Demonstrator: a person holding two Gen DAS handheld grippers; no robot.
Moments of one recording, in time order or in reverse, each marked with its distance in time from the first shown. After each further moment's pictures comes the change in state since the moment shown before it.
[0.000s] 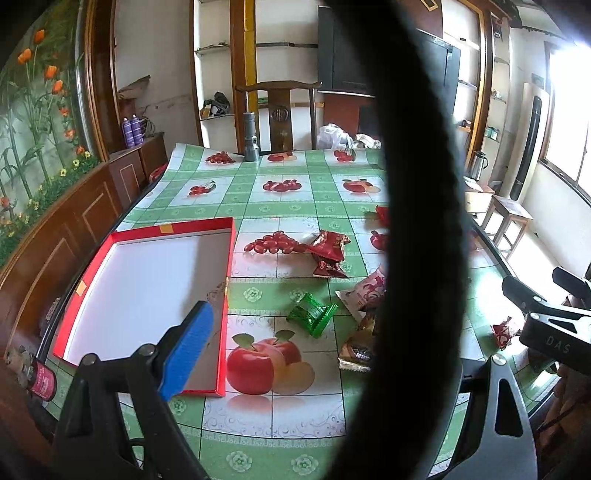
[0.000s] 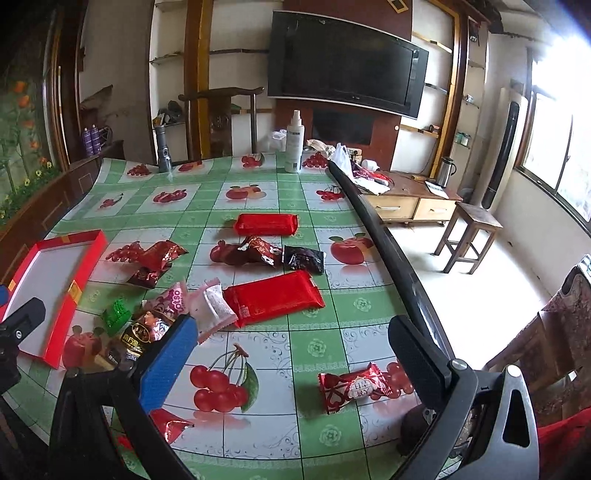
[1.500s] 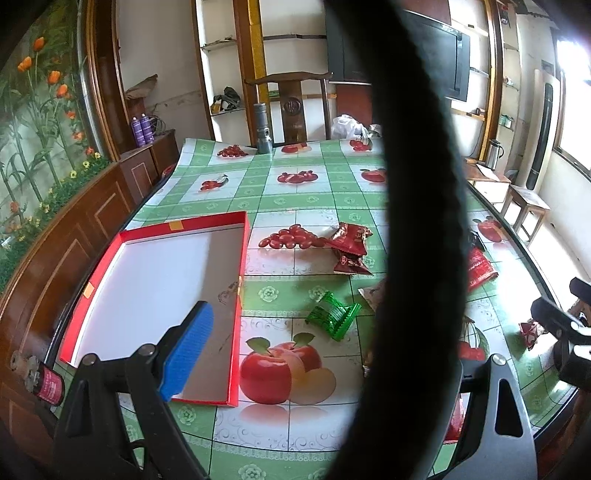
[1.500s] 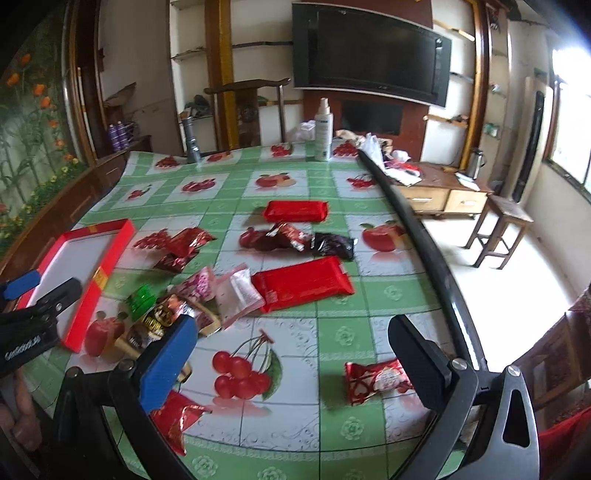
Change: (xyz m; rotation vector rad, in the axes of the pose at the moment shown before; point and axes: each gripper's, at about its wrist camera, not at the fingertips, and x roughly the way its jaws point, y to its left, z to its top) left arm 0.025 0.004 0.000 0.039 0.034 0.080; right arm 0.004 -0.005 -0.014 -0.011 0.049 0.165
